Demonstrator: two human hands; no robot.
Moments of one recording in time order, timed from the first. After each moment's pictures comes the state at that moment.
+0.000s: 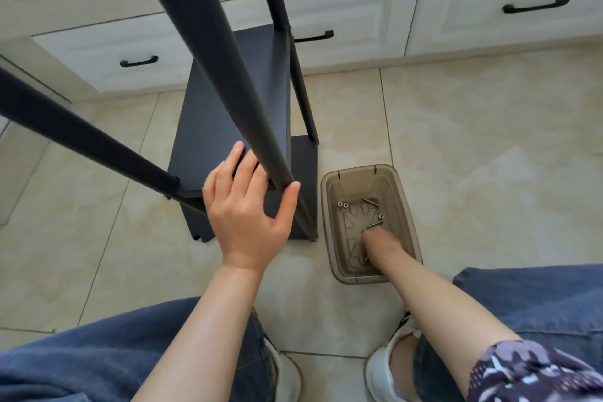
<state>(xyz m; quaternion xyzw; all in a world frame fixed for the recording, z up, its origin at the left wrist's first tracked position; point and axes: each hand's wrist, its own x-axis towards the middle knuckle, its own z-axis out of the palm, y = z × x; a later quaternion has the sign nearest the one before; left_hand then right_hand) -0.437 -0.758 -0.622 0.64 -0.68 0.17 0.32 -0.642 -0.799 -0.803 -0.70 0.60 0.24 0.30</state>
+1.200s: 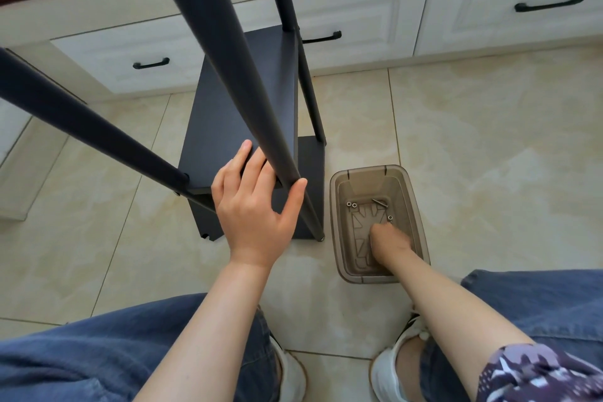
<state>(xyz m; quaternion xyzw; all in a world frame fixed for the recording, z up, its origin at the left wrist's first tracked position) -0.442 -0.758 -0.618 0.65 -0.67 0.15 0.31 -0.642 -0.800 -0.806 -0.70 0.64 0.20 0.26</state>
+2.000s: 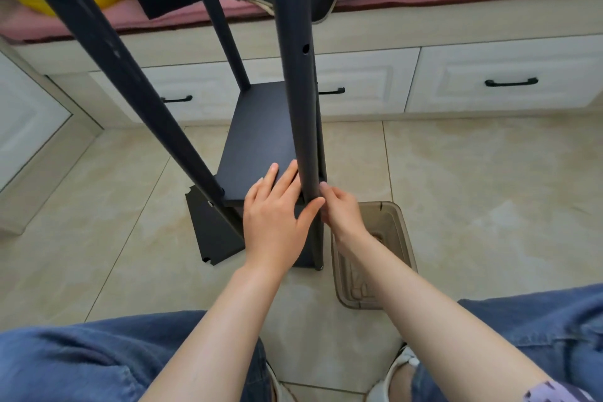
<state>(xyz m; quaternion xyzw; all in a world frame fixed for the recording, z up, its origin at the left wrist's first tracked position) -0.450 -0.752 -0.578 0.71 -0.67 0.00 0.19 -0.555 -0.817 -0.643 -0.36 0.54 -0.40 0.64</state>
